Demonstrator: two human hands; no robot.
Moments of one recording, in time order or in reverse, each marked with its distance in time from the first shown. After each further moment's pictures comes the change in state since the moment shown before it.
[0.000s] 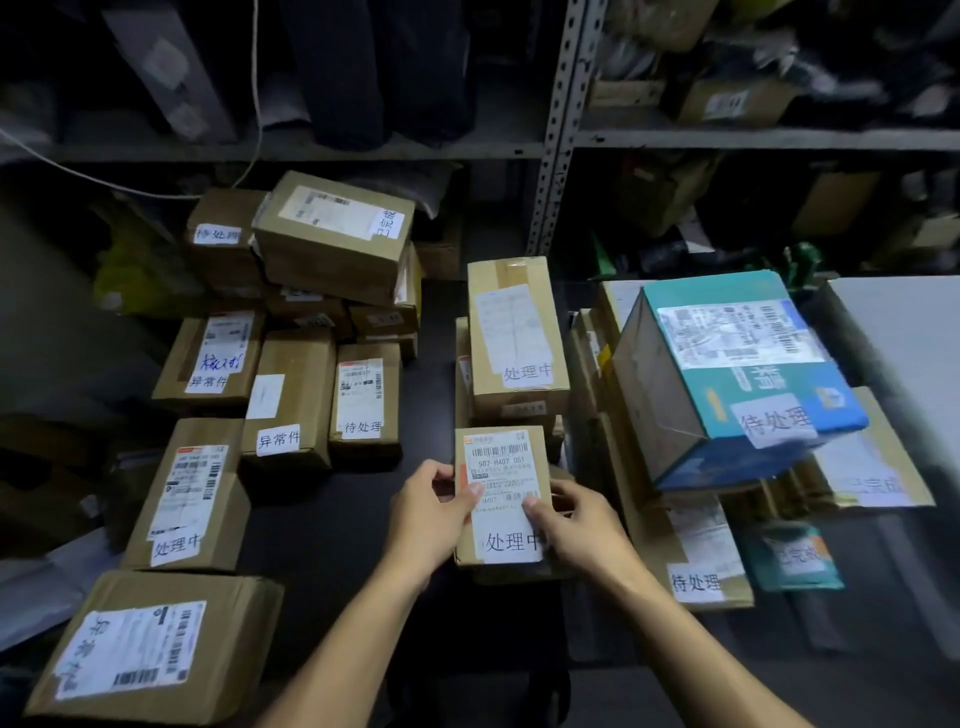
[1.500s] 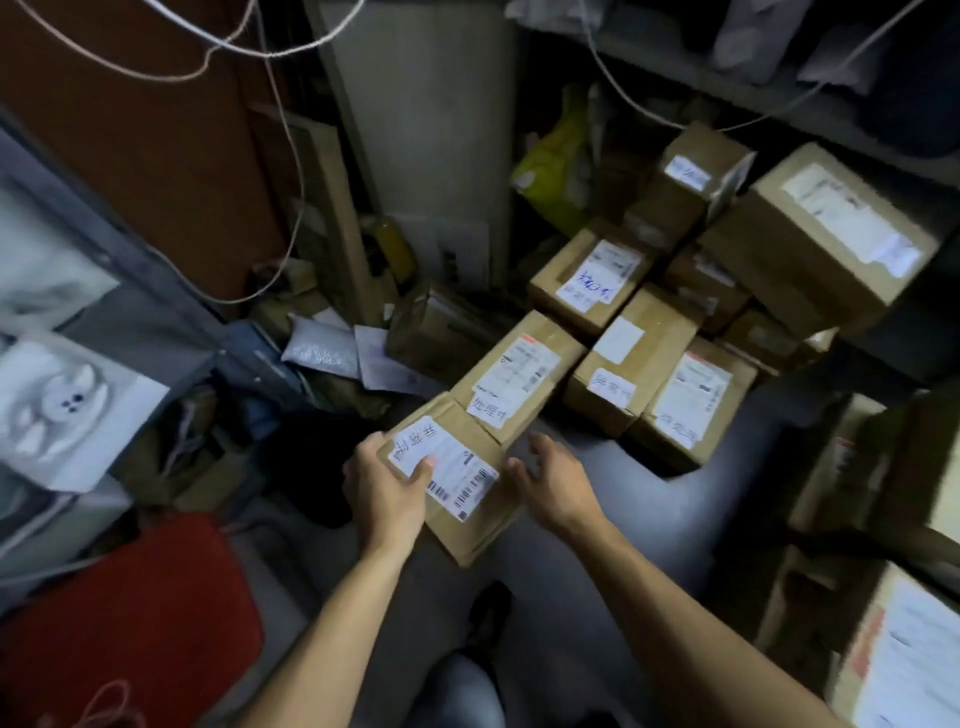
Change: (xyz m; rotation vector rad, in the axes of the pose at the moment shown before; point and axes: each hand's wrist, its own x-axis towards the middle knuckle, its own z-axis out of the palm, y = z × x) left_hand -0.068 -0.206 -0.232 -0.144 0.988 -0.396; right_hand 0.015 -0.055 0.331 -0.755 -0.577 -0.514
